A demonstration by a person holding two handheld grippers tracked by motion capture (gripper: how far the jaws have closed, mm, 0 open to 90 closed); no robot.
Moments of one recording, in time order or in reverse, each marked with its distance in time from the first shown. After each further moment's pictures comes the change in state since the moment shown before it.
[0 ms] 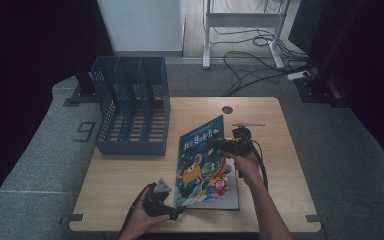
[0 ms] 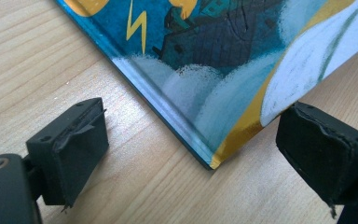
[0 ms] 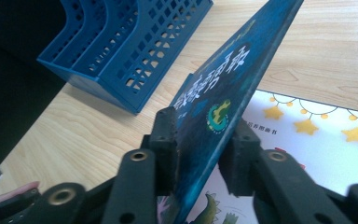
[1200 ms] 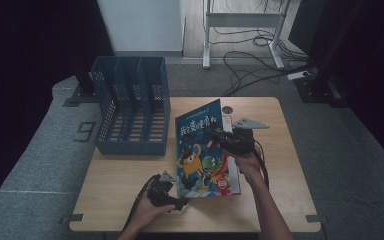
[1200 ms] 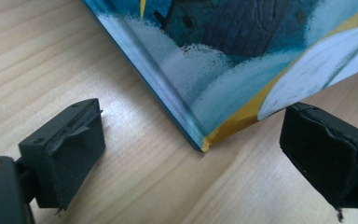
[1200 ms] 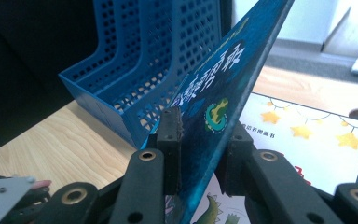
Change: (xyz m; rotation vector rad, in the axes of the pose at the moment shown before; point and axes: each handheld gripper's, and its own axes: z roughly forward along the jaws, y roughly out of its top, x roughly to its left) left arm 0.010 0.025 0.014 0.042 0.018 -0.041; right arm 0.037 0.010 -0.032 -0.219 -0.007 -0.295
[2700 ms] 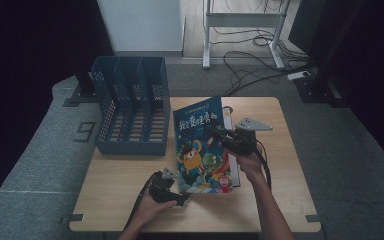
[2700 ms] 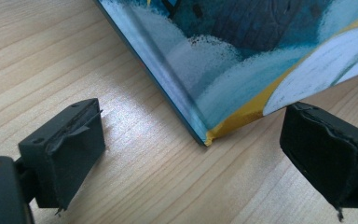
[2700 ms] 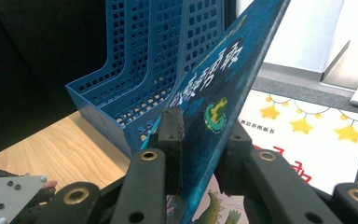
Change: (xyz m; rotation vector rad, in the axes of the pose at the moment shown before) left arm 0.004 0.007 0.008 -0.027 0.058 0.003; right arm -0.003 0.000 -0.005 -0.079 0.020 -0.060
